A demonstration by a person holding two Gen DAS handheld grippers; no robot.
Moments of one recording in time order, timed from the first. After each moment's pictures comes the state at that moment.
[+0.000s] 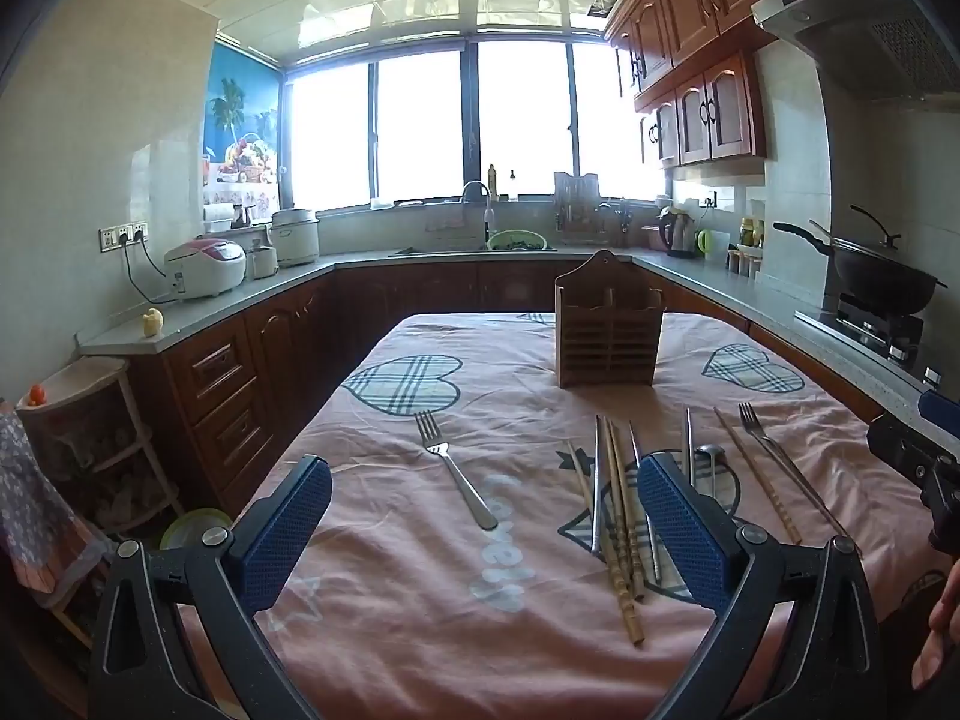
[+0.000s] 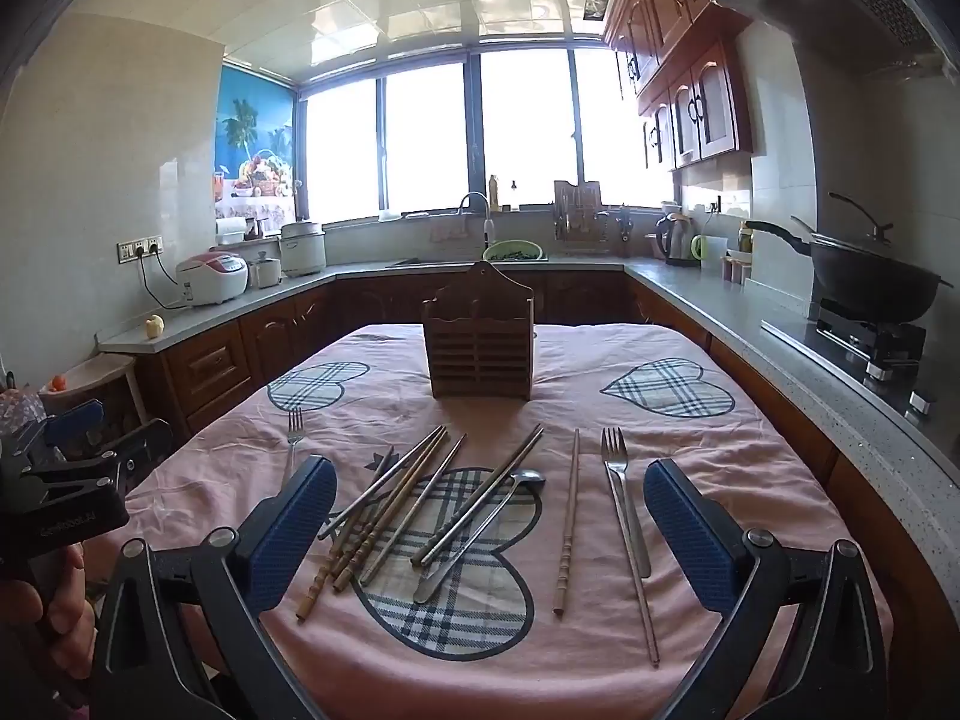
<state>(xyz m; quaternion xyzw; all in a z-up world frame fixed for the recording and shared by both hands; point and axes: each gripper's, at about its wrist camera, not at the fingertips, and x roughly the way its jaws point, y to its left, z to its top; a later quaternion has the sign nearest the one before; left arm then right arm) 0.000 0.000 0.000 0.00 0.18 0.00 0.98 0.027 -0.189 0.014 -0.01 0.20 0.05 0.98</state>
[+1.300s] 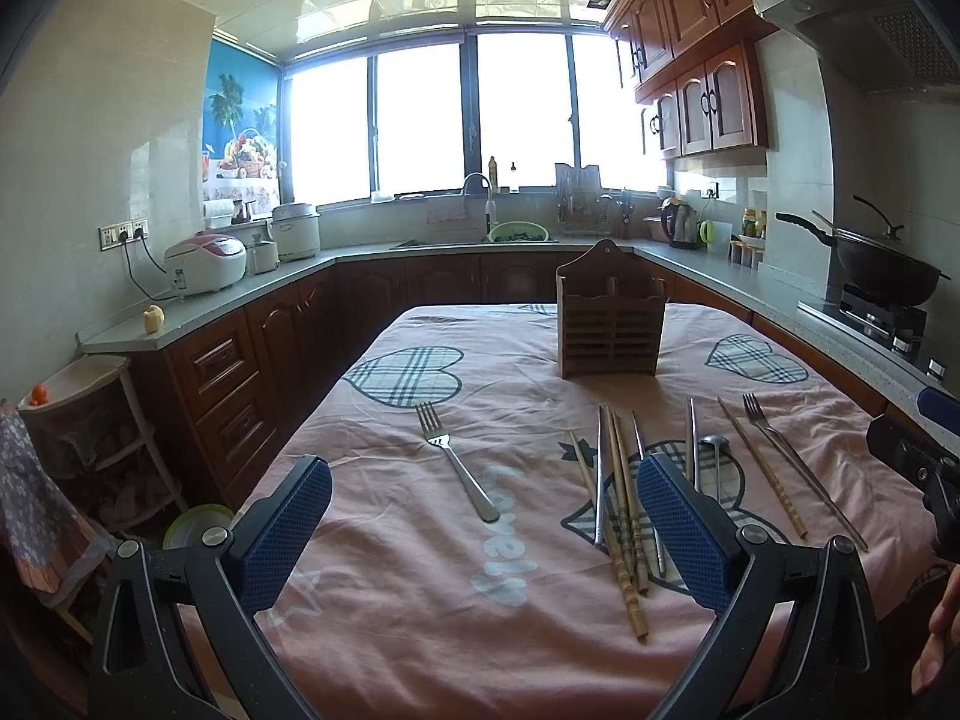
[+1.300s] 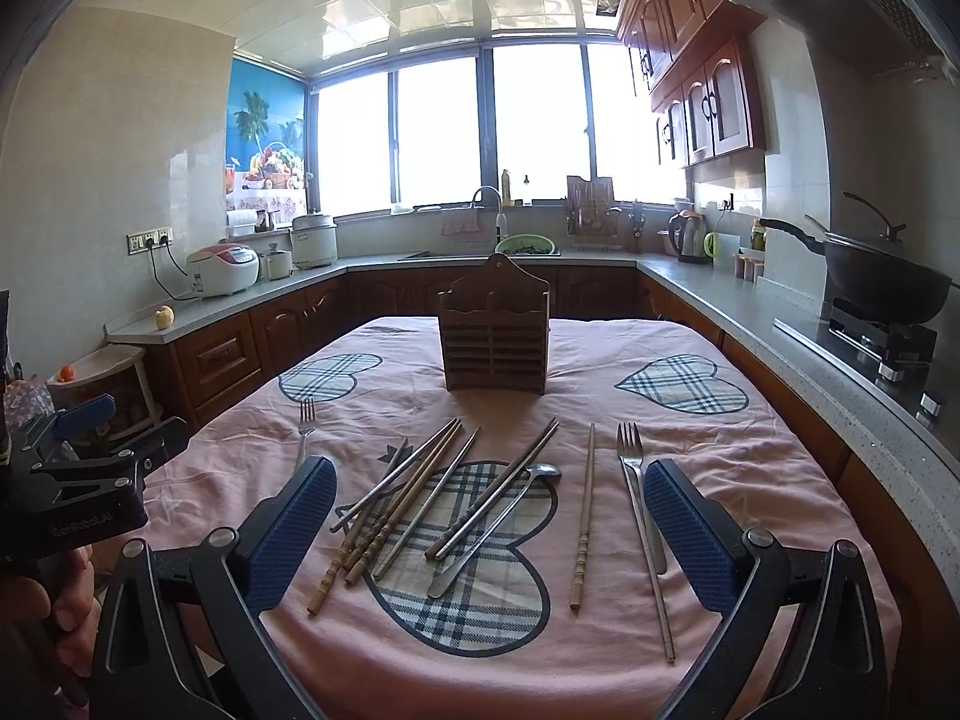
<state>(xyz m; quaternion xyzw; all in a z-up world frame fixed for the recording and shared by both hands) 0.005 -0.003 -0.003 0.01 0.19 0.01 0.98 0.010 -0.180 0.015 -0.01 0.19 0.05 0.98</state>
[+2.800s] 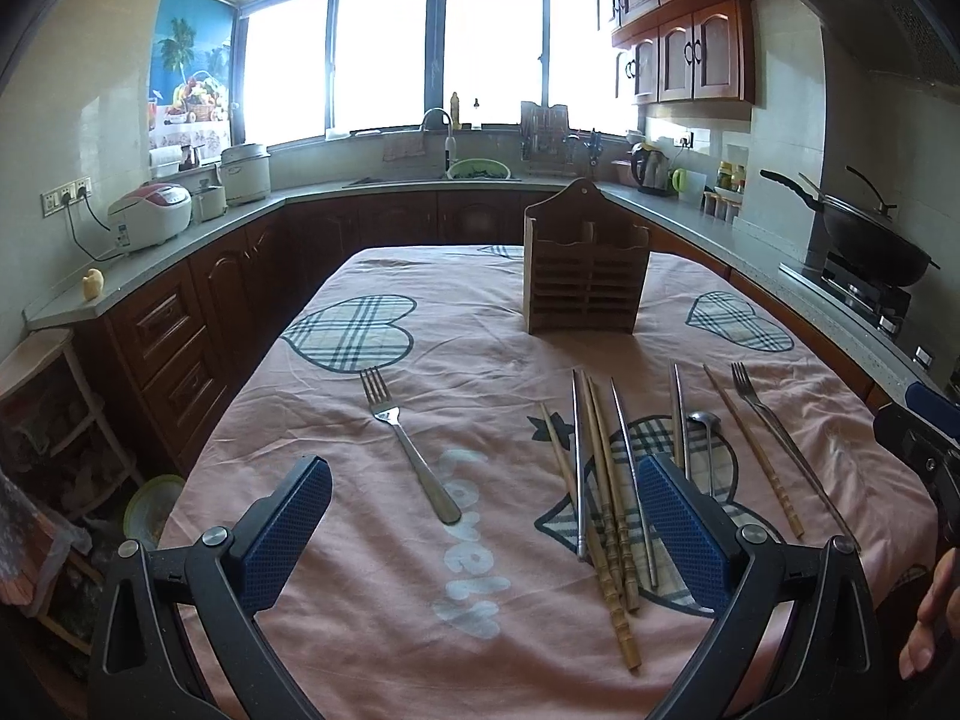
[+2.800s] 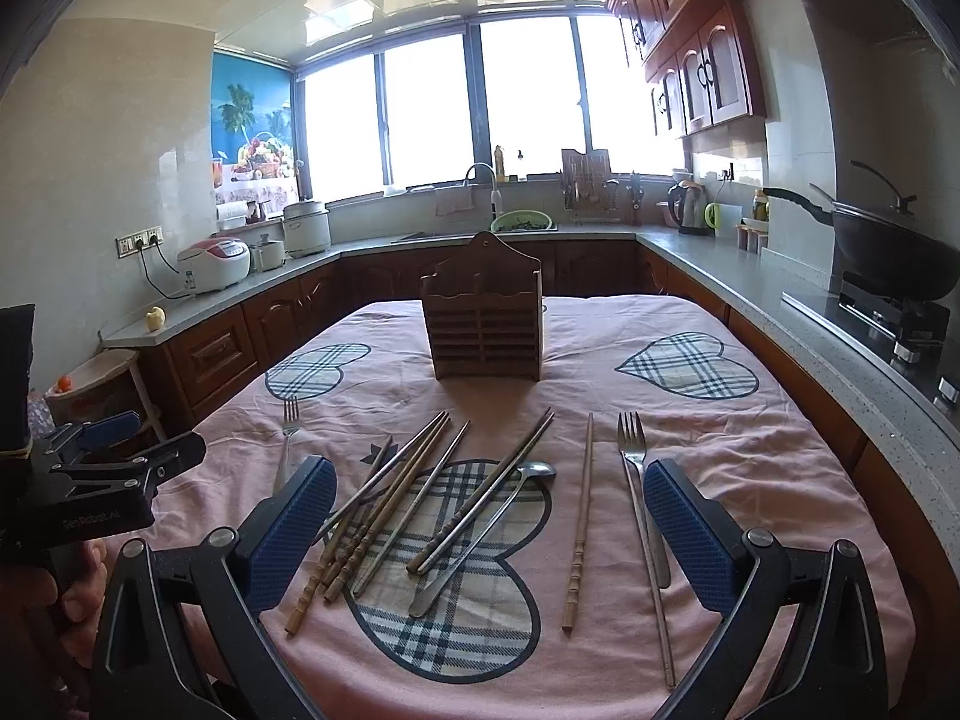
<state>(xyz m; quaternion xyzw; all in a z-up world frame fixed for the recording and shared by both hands) 0.089 0.005 -0.001 0.00 0.28 -0.05 0.96 0.049 -0.197 0.011 0.01 0.22 0.05 0.97</state>
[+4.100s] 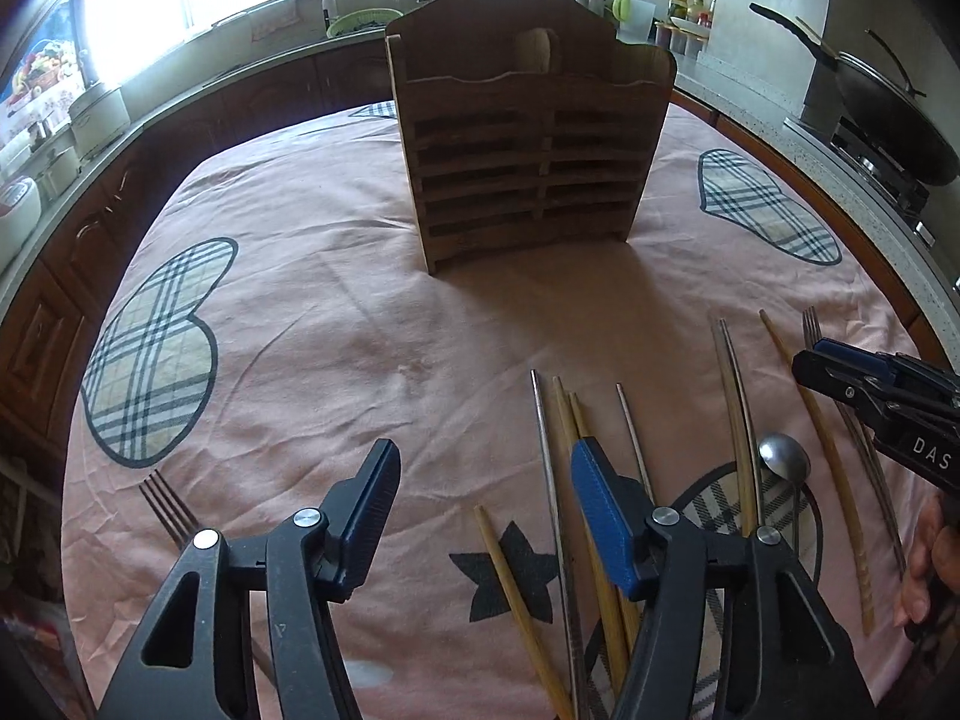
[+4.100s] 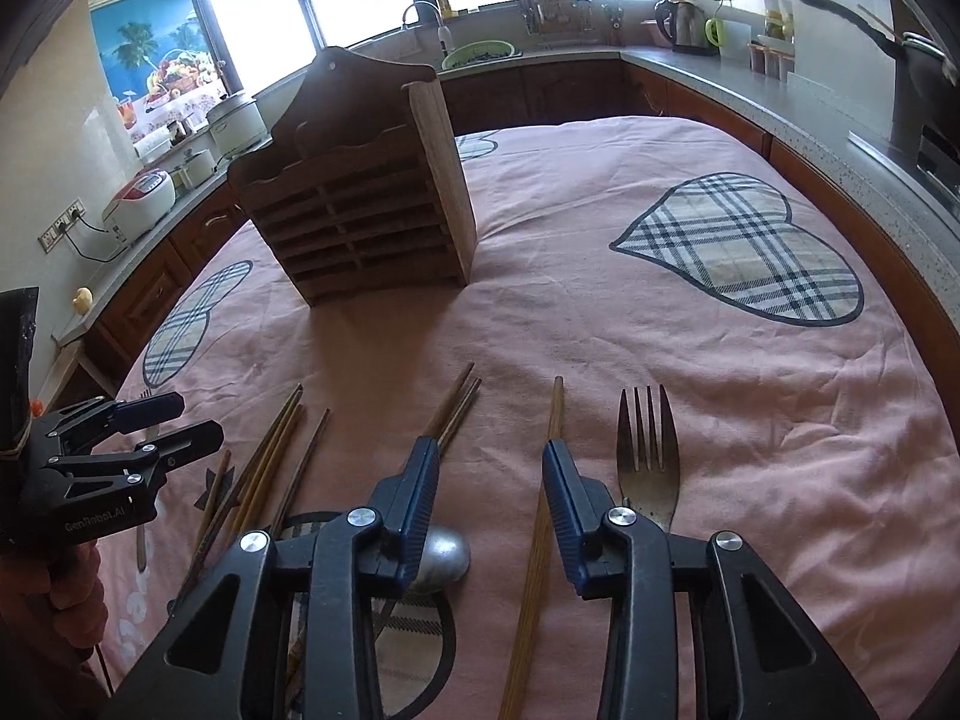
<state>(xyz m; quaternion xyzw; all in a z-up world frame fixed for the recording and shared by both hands) 0.356 -0.056 -0.049 0.08 0.46 -0.13 0.88 0.258 -0.257 -0.067 0.07 0.43 0.04 0.90</state>
